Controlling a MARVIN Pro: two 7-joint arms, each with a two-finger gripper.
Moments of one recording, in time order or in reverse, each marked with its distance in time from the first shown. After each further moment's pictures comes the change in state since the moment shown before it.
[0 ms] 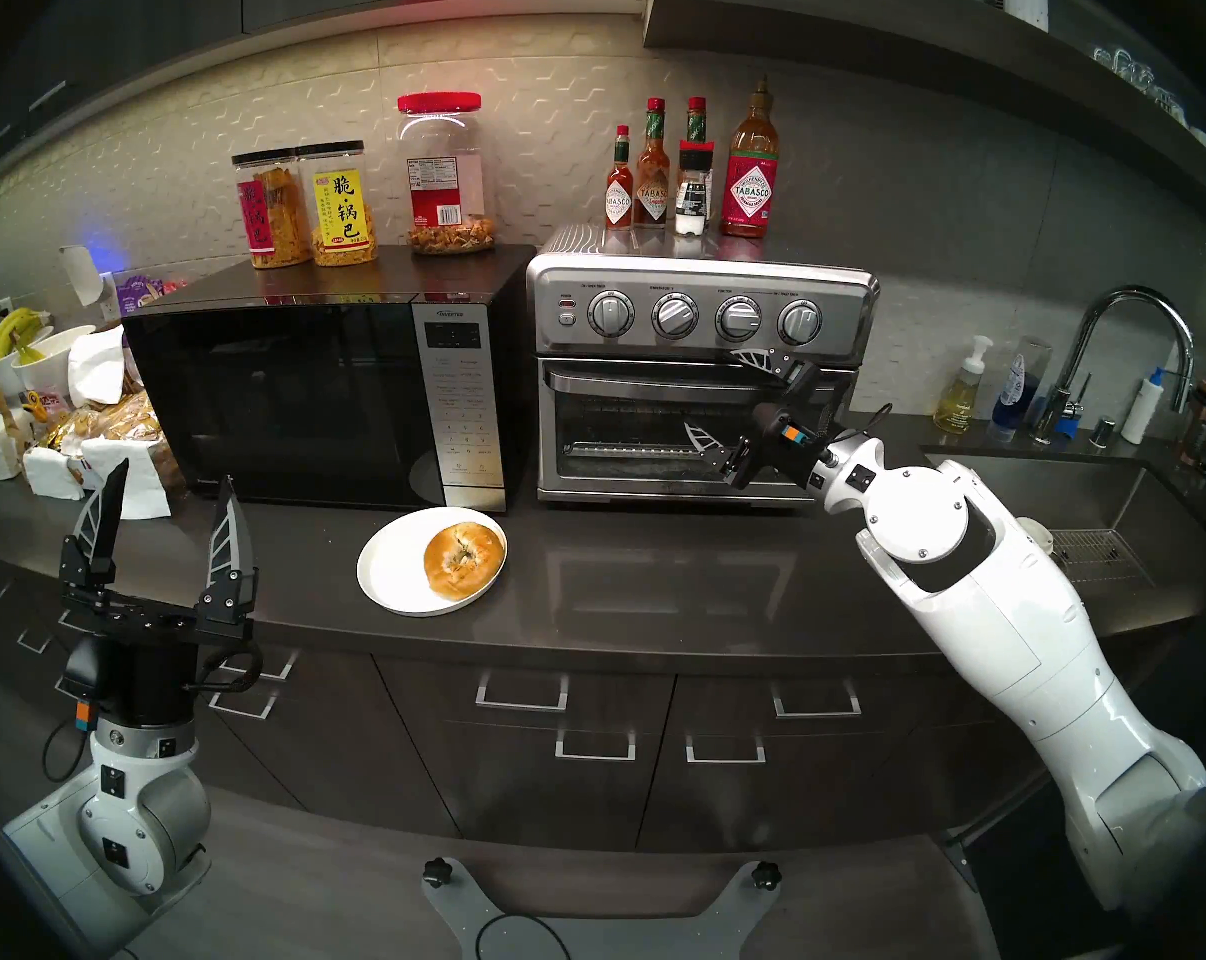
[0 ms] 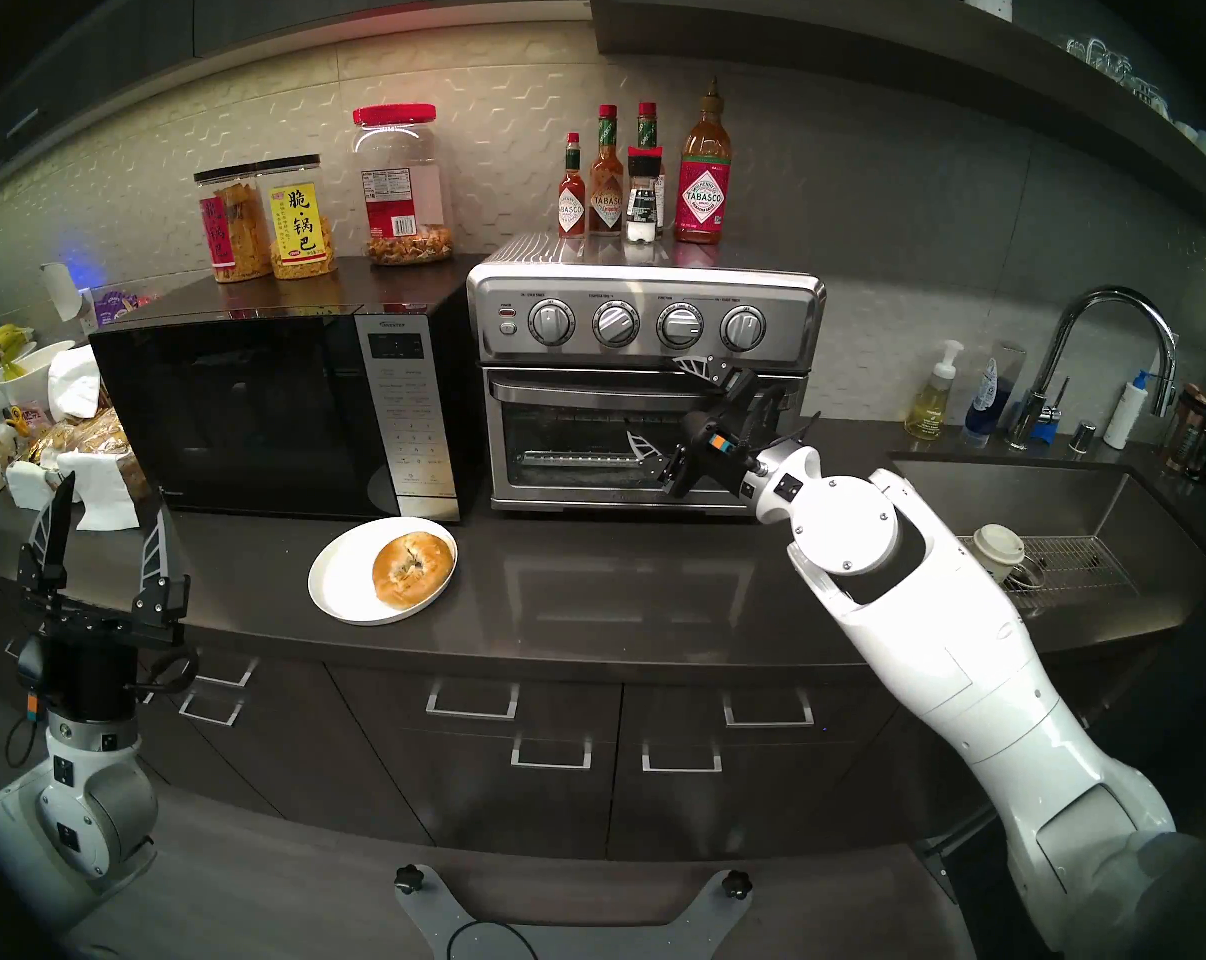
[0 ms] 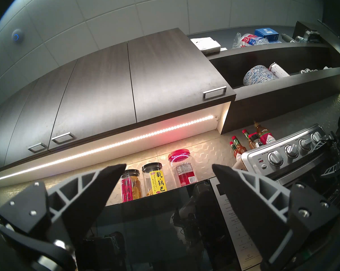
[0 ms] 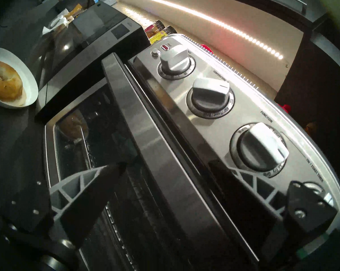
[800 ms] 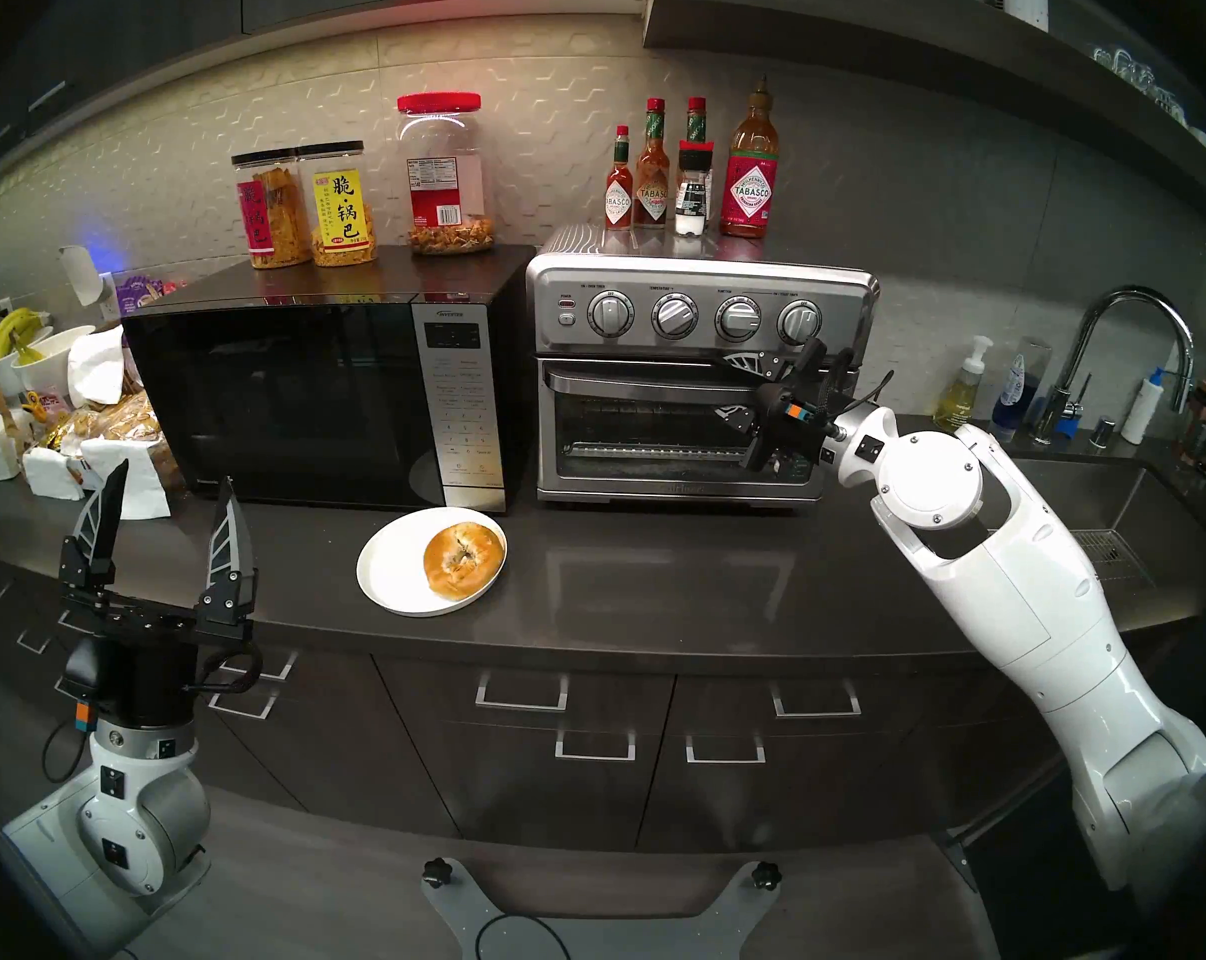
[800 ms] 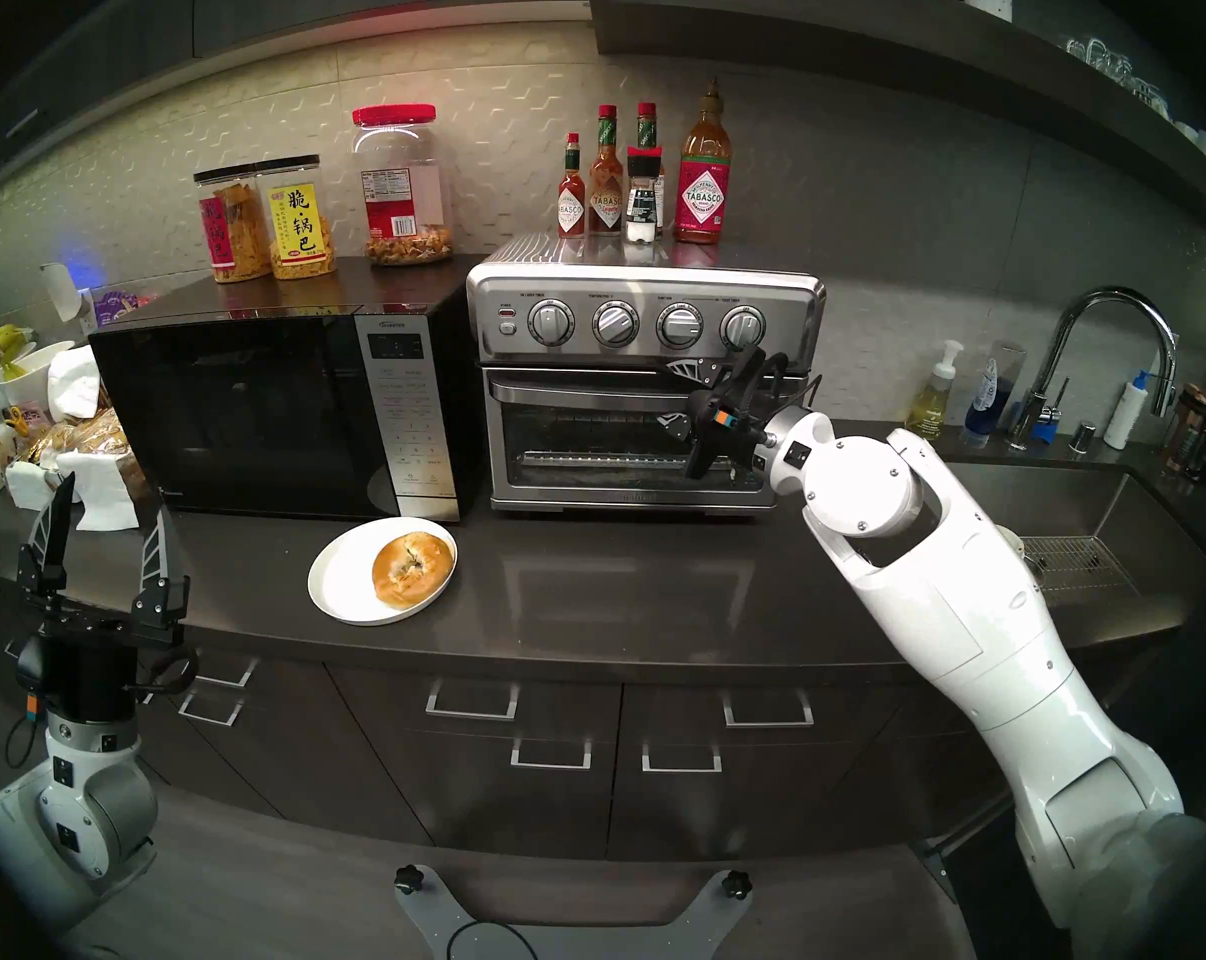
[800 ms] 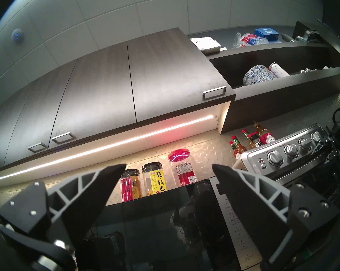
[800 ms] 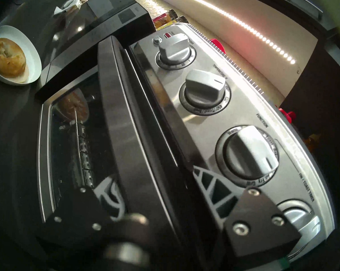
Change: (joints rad) left arm 0.003 0.000 -0.001 0.000 0.000 0.000 0.000; right arm 0.037 0.012 0.021 -0.019 -0.075 0.028 0.071
